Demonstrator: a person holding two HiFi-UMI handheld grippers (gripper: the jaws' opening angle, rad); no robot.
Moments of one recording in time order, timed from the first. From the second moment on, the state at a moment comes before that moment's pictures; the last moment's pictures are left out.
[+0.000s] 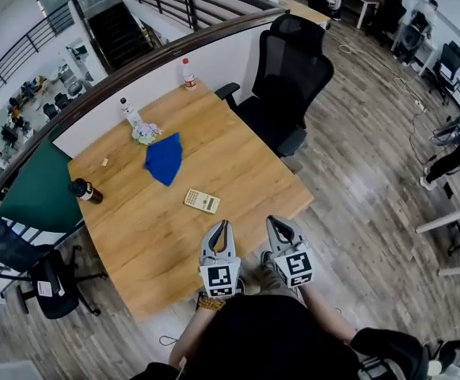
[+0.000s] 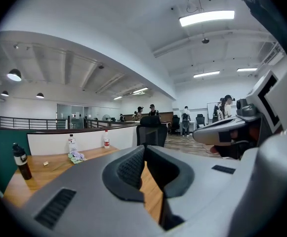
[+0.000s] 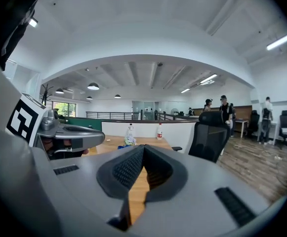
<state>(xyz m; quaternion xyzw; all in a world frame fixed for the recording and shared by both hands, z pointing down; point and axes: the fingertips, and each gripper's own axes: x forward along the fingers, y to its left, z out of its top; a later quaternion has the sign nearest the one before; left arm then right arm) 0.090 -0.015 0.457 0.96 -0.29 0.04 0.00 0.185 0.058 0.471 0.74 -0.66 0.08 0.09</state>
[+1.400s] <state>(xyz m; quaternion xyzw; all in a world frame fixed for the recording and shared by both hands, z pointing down) 0.091 -0.089 0.499 0.88 -0.47 0.08 0.06 0.258 -0.050 0.497 0.61 -0.77 0.10 0.14</state>
